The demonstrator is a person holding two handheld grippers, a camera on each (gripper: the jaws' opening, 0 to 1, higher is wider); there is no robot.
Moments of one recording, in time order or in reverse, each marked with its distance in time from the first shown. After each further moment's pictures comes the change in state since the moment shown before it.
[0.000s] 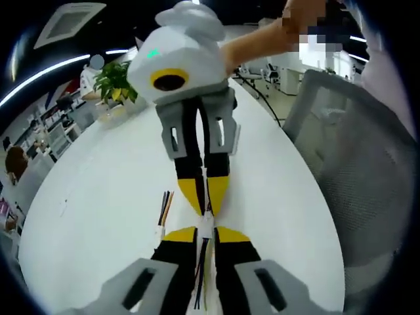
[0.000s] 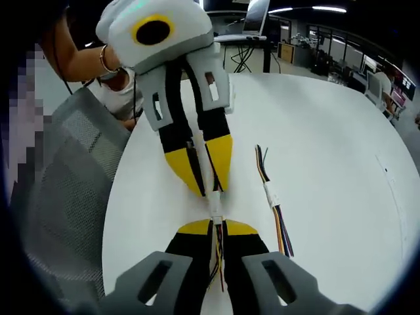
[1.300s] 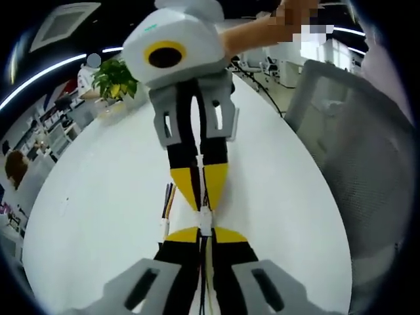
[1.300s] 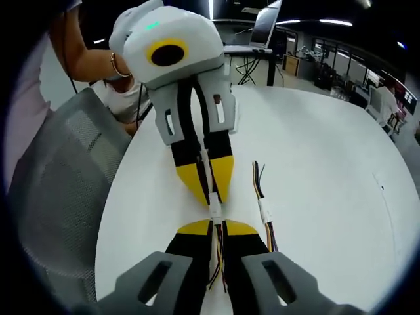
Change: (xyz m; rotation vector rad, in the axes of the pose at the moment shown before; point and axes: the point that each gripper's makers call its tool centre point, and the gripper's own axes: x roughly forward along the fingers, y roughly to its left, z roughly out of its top) left arm 0.003 0.003 -0.010 0.026 0.031 0.016; right arm 0.006 -0.008 0.013 -0.061 -0.054 -0.015
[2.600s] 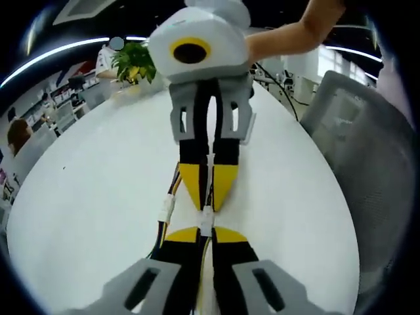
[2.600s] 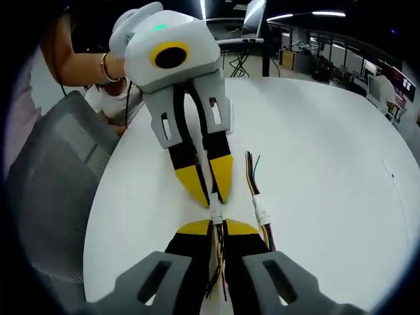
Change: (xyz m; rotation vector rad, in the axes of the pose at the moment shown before) left arm 0.017 0.007 -0.033 -0.159 -0.020 0.007; right arm 0.029 -0.014 -0.011 0.057 0.006 0.030
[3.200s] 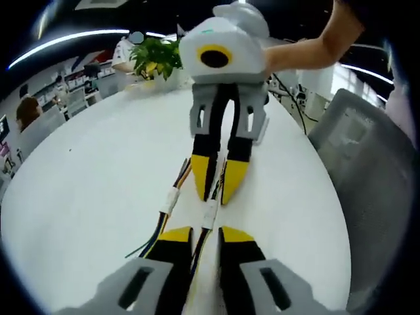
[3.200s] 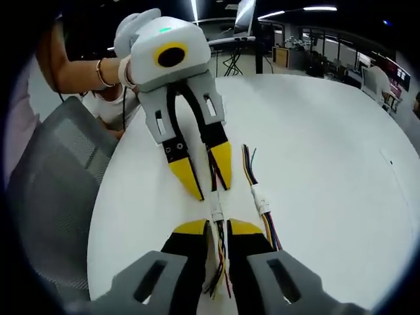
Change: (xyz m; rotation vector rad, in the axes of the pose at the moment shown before) left arm -0.004 0.002 -0.003 -0.137 -0.020 0.042; right arm -0.008 -0.002 -0.011 0.062 -0.012 -0.012
